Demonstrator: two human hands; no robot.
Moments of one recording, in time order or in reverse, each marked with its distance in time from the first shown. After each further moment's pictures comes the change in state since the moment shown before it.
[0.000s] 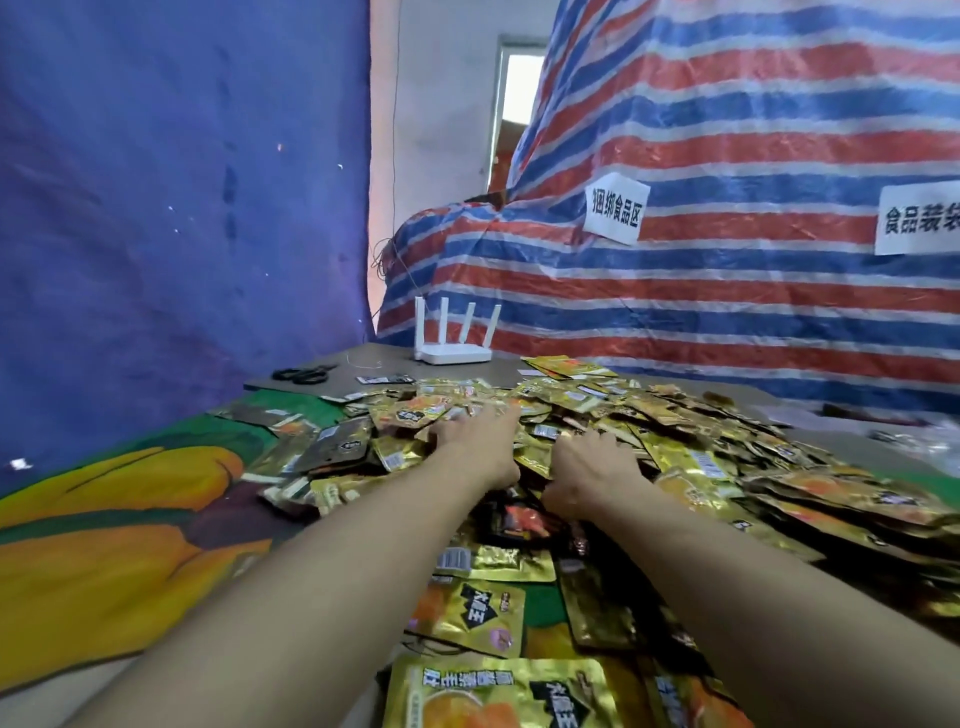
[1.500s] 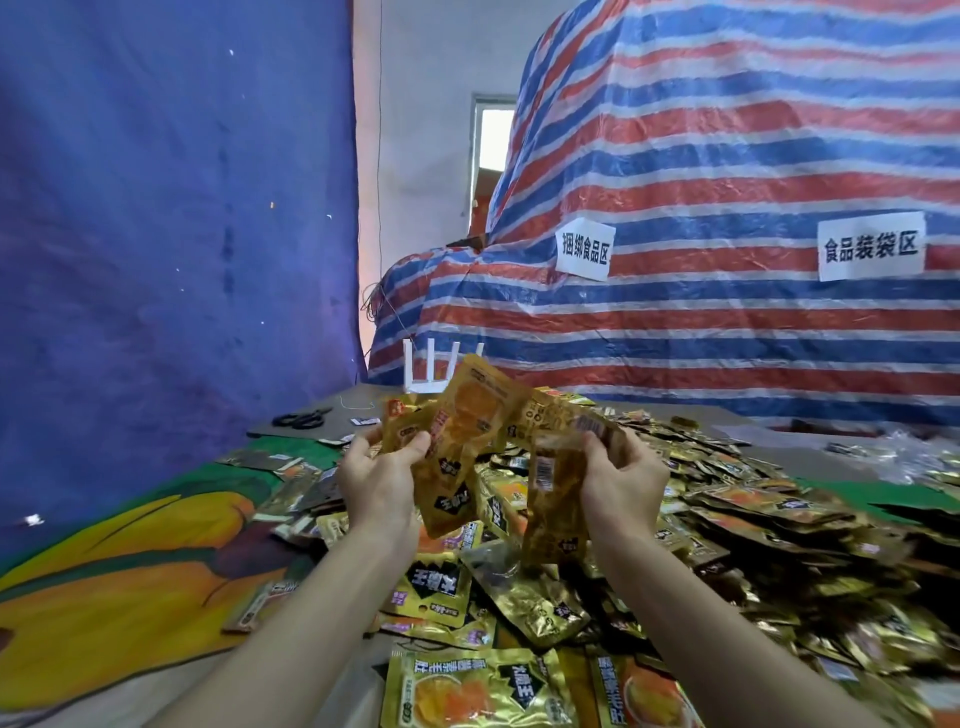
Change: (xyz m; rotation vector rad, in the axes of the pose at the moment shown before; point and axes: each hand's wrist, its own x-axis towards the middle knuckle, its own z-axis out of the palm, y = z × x) left_hand -0.110 -0.018 -0.032 -2.024 0.706 -0.308; right_hand -0.069 0.023 -0.023 1.654 0.725 0.313
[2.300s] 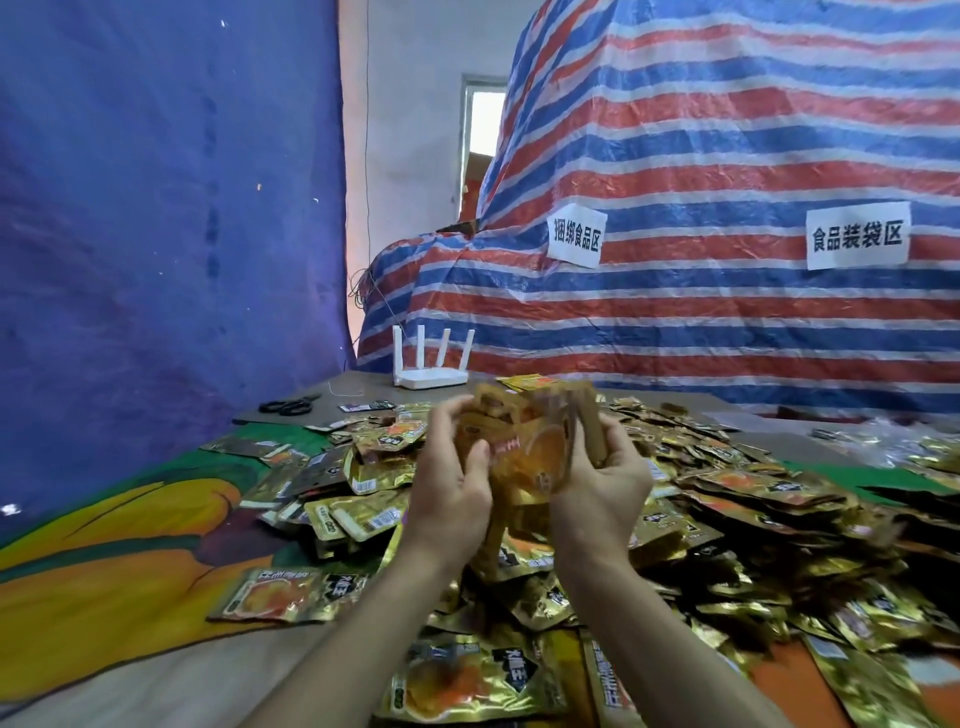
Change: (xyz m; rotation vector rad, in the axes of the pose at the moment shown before) left_hand -0.047 -0.019 0.012 0.502 -0.519 0.477; right_hand -0.051 -0.018 0.007 0.274 -0.013 -0.152
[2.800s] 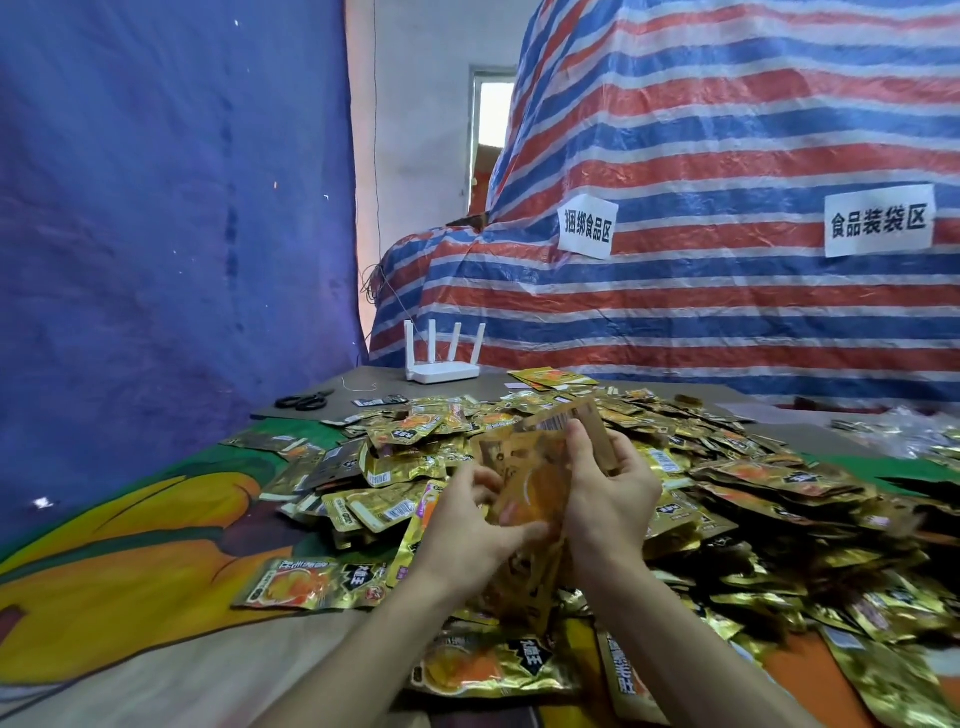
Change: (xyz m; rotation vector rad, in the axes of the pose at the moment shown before) left_hand -0.021 -0.020 -0.009 0.134 -0.232 -0.395; right_hand -0.001 0.015 -0.007 -0.126 0.014 0.116
